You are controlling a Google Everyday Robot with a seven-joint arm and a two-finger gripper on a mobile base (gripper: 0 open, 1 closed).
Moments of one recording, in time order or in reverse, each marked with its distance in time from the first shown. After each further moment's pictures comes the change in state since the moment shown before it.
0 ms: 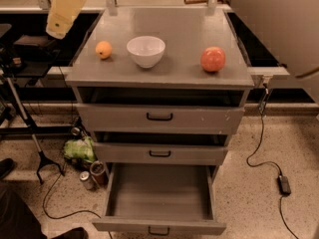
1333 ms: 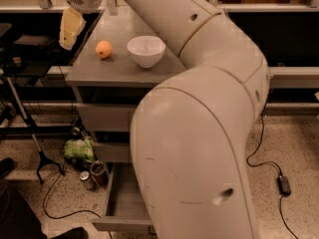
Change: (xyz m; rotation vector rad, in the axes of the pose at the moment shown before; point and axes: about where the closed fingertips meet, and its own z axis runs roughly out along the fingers) arm 0.062 -0.057 0.148 -0.060 0.285 0.194
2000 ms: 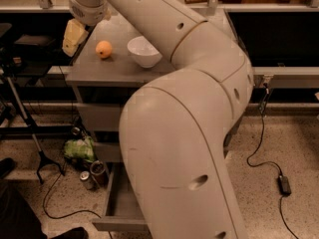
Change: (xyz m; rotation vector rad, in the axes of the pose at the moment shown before) arm 0.019 -0.013 0.047 0.019 0.066 0.189
